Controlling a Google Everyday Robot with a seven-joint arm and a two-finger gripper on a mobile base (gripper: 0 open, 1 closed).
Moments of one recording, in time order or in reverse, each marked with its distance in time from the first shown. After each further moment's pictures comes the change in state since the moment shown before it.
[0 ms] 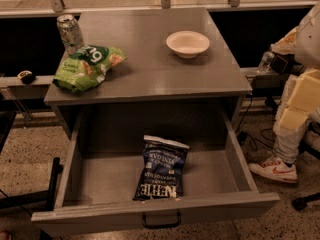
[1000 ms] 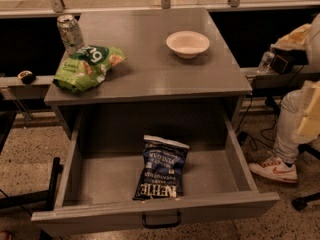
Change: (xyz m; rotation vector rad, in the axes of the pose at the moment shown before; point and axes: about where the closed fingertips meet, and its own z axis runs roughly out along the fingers) arm 0.001 0.011 -0.014 0.050 0.003 -0.150
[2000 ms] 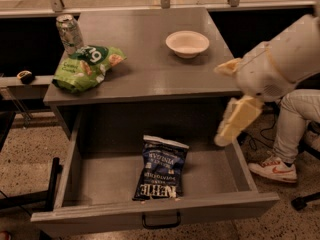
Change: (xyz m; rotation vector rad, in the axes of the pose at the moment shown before) arm -0.069 -0.009 0.105 -0.099 -0.358 0.052
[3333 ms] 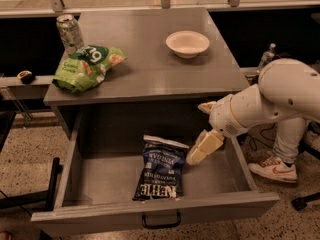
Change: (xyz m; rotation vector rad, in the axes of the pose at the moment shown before) arm 0.044 -0.001 0.144 -0.035 -0.118 0.199
